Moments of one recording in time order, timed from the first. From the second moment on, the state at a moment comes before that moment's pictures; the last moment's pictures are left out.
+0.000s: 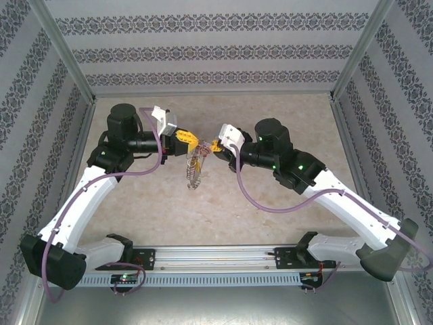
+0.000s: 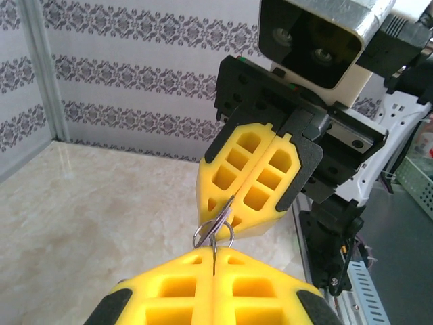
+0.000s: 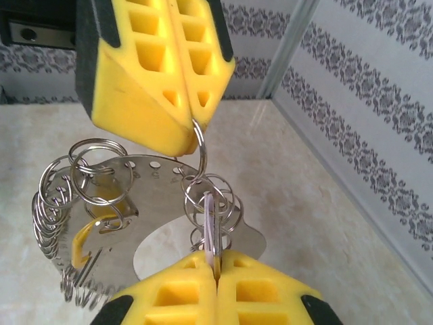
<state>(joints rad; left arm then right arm) -0.30 1.15 1.14 -0.25 1.08 0.16 0.77 1.18 1.22 -0.40 -0.28 -0.37</state>
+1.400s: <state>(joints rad) -0.17 1.10 1.01 -0.25 0.63 0.07 0.75 1.76 1.65 -0.68 -0.18 -0.31</state>
